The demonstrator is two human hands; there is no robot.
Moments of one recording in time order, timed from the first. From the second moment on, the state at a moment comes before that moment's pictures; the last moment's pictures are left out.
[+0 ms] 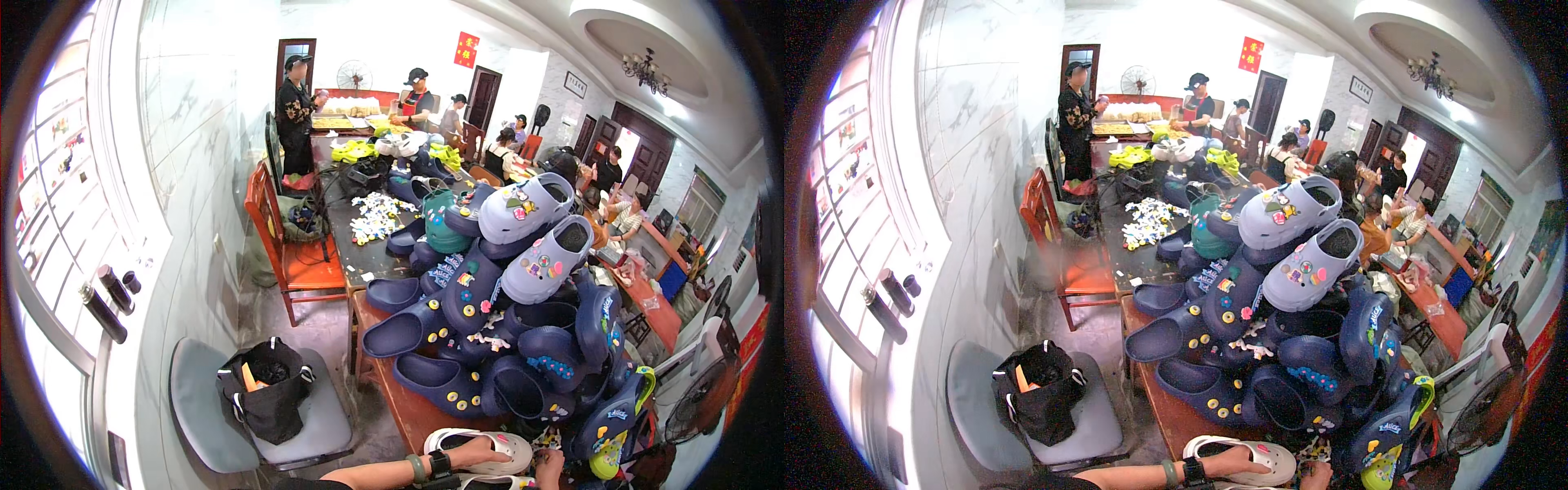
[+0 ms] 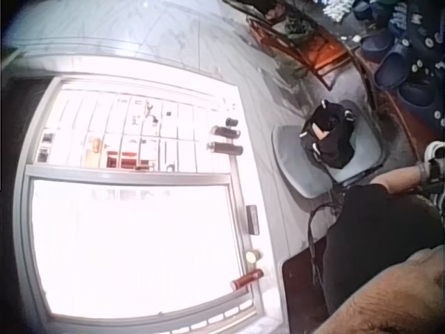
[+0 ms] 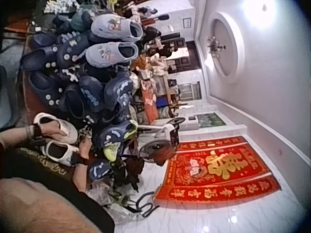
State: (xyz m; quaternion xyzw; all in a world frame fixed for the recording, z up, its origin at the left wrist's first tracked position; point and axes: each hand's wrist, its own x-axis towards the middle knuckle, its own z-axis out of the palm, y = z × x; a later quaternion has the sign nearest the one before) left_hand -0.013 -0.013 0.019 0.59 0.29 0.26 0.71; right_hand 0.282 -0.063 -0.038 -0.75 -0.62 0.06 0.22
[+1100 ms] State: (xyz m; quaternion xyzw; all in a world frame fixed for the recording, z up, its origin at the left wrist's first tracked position) left_hand -0.023 -0.012 0.020 0.62 0.28 0.25 0.69; right_hand 0.277 -0.072 -0.035 -0.70 -0.60 0.11 0.38
